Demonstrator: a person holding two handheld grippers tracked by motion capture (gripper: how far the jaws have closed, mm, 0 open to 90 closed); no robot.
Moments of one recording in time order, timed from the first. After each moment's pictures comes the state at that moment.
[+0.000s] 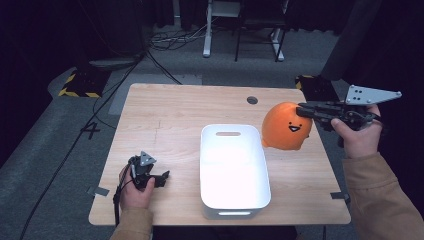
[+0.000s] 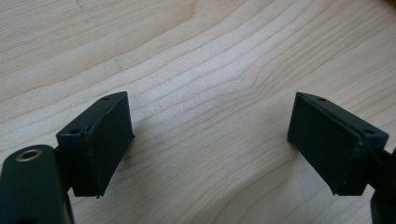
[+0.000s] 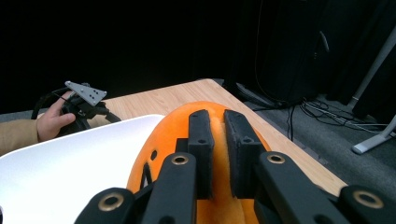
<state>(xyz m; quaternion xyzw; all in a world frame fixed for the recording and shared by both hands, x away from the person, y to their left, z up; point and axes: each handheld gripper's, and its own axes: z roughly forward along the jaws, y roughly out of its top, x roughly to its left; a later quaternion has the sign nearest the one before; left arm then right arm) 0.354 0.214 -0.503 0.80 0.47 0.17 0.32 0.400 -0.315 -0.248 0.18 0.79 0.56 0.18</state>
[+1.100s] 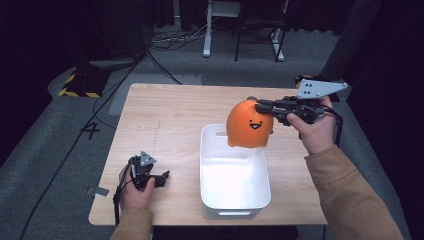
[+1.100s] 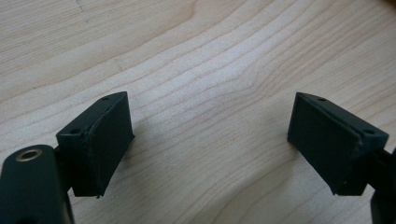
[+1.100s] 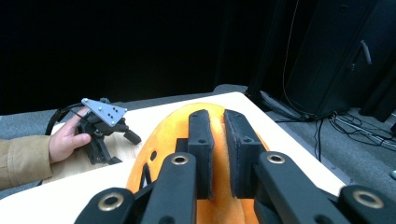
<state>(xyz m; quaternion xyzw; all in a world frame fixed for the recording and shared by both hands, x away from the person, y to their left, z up) 0.354 0.214 -0.503 0.80 0.47 0.17 0.32 0.416 -0.221 -0.253 0.13 0.80 0.56 0.15</state>
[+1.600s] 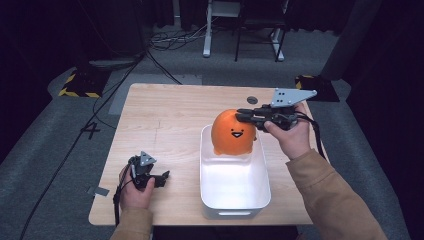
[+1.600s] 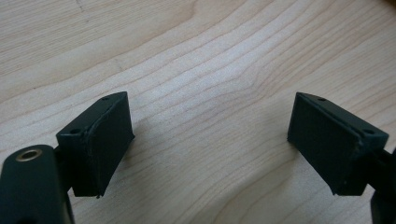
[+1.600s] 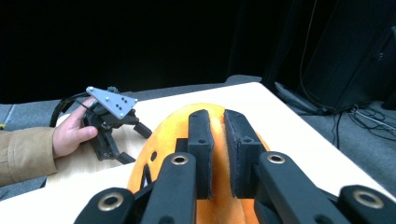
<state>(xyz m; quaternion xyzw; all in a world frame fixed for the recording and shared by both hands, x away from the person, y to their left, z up) 0.354 0.214 -0.503 0.80 0.47 0.17 0.32 0.419 -0.178 -0.282 0.12 0.82 0.55 0.13</state>
